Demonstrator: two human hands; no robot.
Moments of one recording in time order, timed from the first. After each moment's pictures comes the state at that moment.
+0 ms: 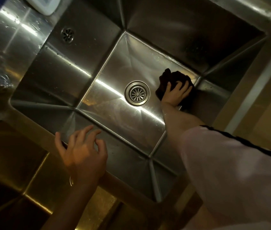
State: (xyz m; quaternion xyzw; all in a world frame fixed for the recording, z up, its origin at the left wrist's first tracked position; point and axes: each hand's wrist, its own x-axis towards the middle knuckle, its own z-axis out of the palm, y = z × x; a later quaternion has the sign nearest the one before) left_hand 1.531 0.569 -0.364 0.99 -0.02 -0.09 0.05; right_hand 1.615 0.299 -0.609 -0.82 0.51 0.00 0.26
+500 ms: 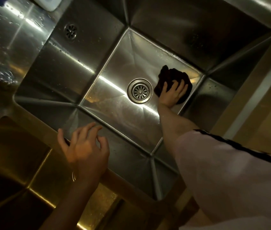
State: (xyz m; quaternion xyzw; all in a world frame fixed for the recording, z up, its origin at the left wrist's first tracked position) left_hand 1.530 0.567 -0.363 0.99 -0.01 -0.08 0.06; right_hand 1.614 0.322 -0.615 -0.82 0.50 -0.03 0.27
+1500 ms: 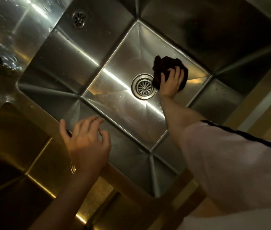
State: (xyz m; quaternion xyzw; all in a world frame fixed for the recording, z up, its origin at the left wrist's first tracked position) left_hand 1.530 0.568 -0.364 1.00 -0.01 -0.07 0.06; right_hand 1.645 0.323 -0.609 -0.89 0.36 0.01 0.27
